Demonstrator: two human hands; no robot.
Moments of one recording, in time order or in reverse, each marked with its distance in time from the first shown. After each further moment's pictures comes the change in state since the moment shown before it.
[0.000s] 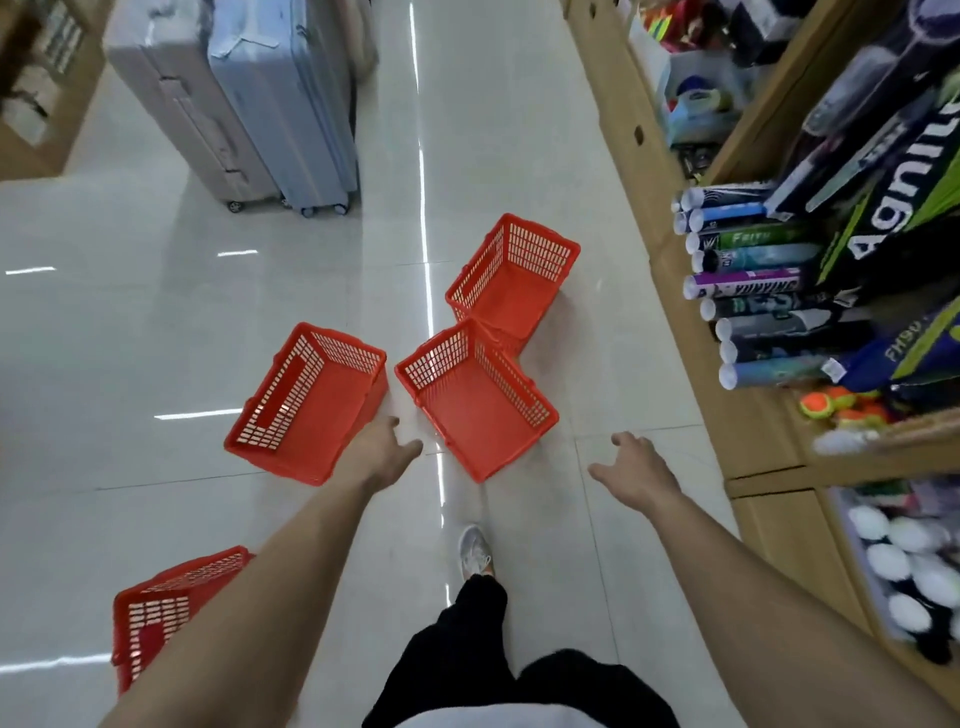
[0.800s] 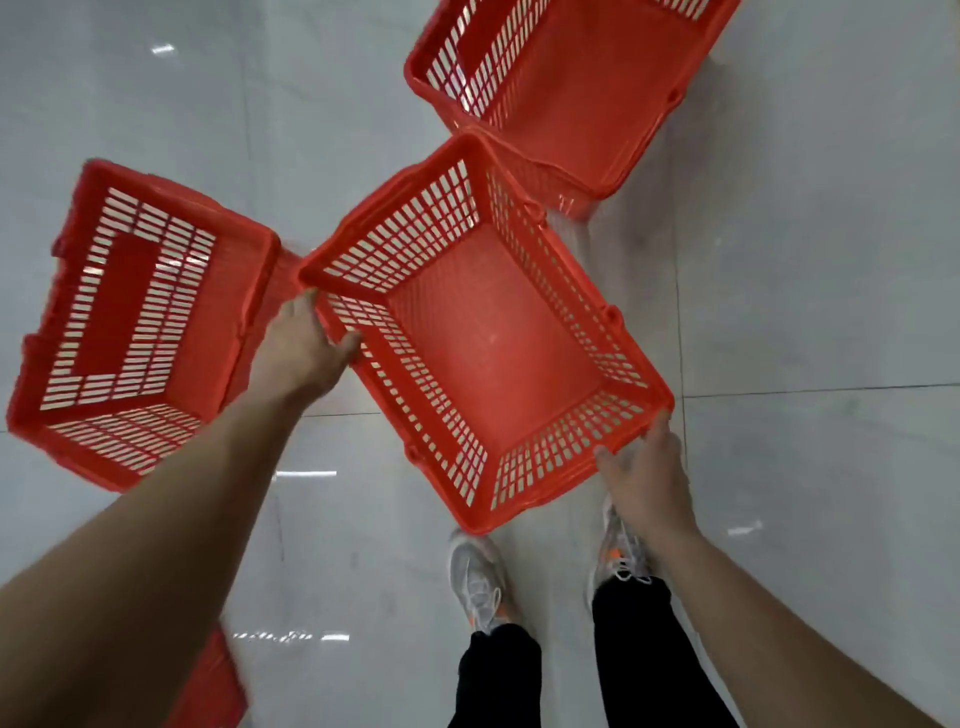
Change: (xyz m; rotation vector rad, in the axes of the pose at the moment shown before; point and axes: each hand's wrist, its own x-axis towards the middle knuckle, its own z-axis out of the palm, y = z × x) left_hand 0.527 -0.090 0.219 0.125 0.143 -0.167; right_hand 0.502 0.046 0.308 0.262 -0.079 0.096
